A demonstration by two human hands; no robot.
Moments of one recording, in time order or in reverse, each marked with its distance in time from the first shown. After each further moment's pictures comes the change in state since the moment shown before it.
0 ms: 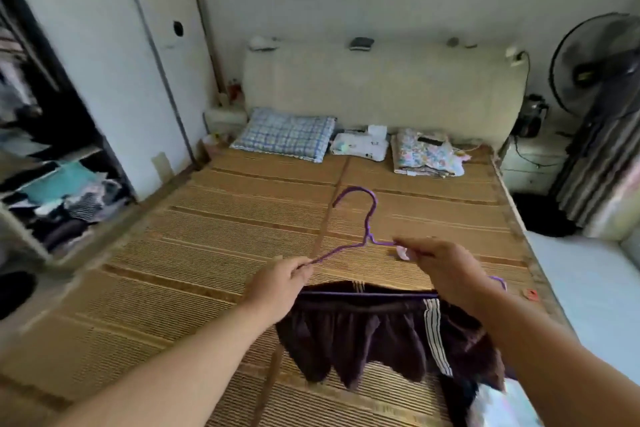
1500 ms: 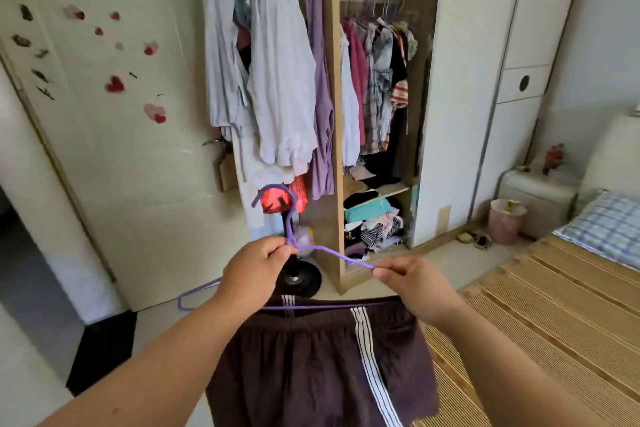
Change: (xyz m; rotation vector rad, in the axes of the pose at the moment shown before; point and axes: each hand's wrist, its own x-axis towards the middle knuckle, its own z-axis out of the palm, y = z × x) left_hand -0.167 -0.548 -0.614 0.003 0.815 -0.505; right_hand 0.080 -0.679 0.629 0.113 -0.633 -0.689
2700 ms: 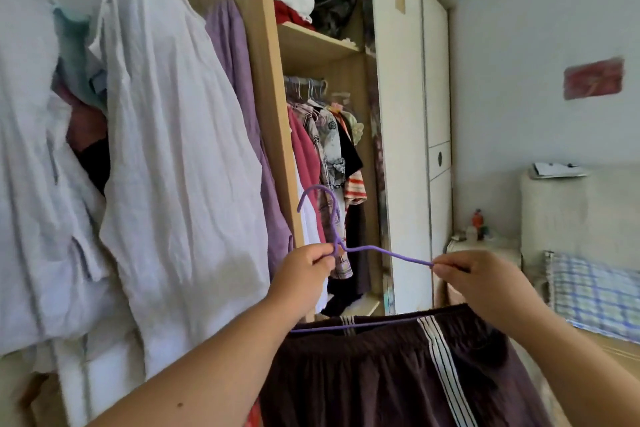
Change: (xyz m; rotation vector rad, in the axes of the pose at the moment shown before) left_hand 0.656 -0.015 0.086 -0.267 -0.292 0.397; right_hand 0.526 -0.020 -0.074 -0.306 0.669 0.254
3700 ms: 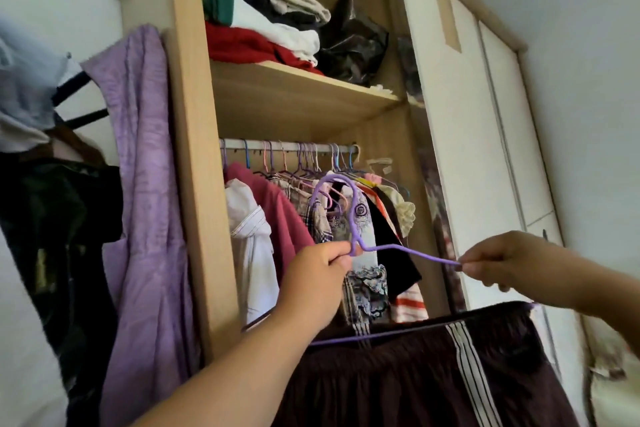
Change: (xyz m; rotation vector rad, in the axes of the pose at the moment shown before) left_hand 0.420 0.005 0.046 0.126 0.310 0.250; right_hand 0.489 0.045 0.024 0.149 -0.190 -0.349
